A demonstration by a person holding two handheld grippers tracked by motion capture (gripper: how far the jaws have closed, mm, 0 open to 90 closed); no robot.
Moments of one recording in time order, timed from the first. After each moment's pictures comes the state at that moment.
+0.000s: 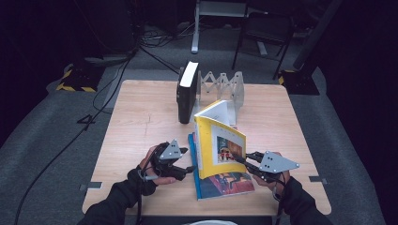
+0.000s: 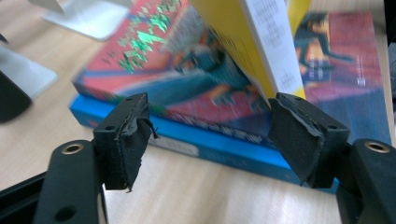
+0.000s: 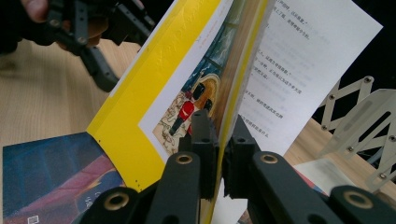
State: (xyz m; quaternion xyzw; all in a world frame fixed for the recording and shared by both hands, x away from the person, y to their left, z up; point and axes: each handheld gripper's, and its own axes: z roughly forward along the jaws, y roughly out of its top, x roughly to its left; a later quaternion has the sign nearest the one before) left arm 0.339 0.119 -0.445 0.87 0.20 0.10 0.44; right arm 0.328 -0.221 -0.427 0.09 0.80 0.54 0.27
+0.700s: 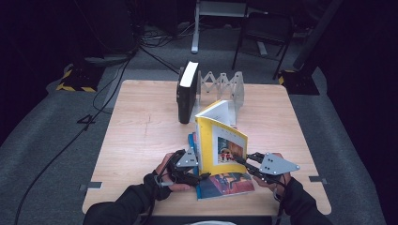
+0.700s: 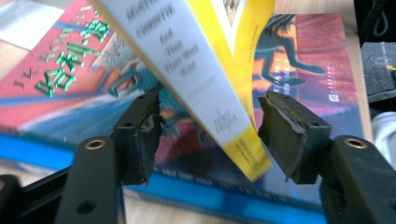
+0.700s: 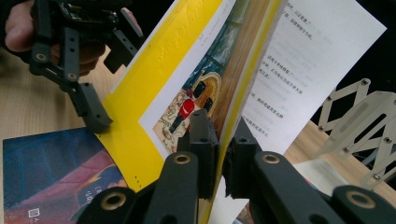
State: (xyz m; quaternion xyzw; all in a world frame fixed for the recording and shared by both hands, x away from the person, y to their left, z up) left arm 0.340 0.076 -0.458 0.87 0.17 0.08 0.45; right arm 0.325 -0.222 -0.427 0.08 0.80 0.53 0.27
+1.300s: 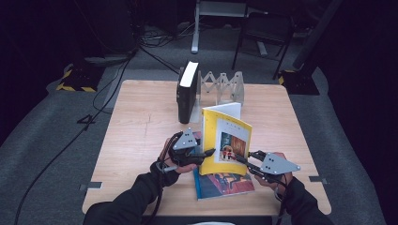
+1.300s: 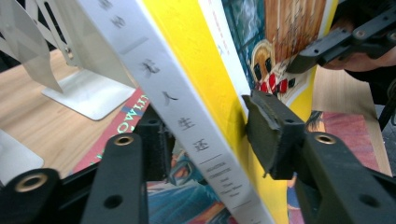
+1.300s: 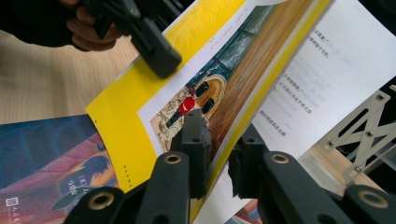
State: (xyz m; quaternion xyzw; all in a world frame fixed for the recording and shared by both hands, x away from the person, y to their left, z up) left arm 0.367 0.077 -0.421 0.81 0.20 0.12 0.53; right arm 0.328 -0.228 -0.429 0.09 0.80 0.52 0.30
